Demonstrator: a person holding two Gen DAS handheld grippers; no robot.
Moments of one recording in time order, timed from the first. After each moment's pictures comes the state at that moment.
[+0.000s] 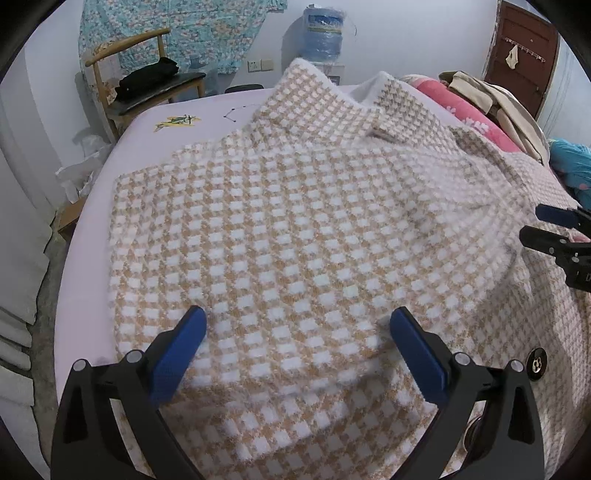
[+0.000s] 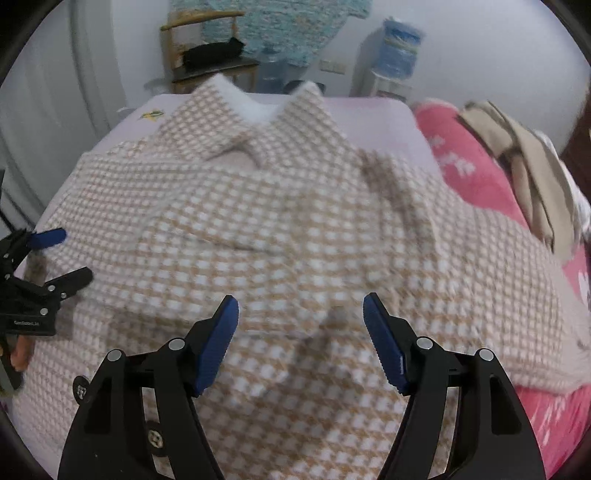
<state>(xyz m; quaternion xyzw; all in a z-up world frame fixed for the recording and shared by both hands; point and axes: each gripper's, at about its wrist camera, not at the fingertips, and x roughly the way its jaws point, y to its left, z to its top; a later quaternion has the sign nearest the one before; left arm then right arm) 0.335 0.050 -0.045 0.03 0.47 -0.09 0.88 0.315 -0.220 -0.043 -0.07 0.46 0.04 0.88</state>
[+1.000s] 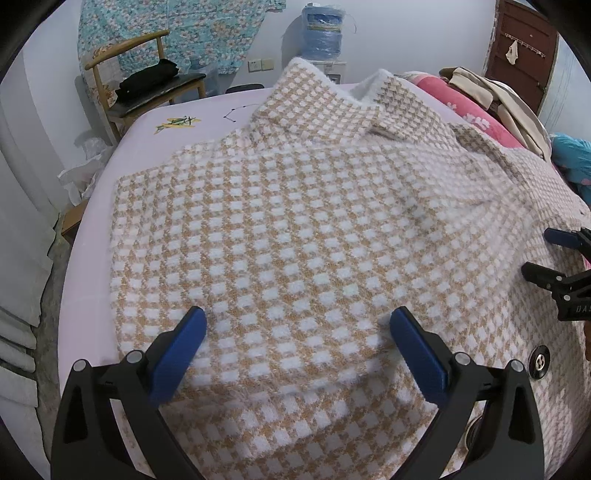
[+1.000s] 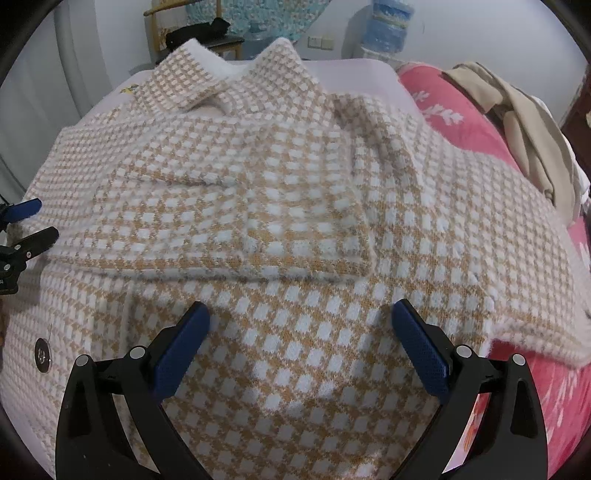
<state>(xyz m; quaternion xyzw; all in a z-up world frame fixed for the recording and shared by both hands) 0.337 0.046 -0.045 0.04 0.47 -0.09 0.88 0.295 -0.238 -0.074 -0.08 0.50 0.02 0.86</state>
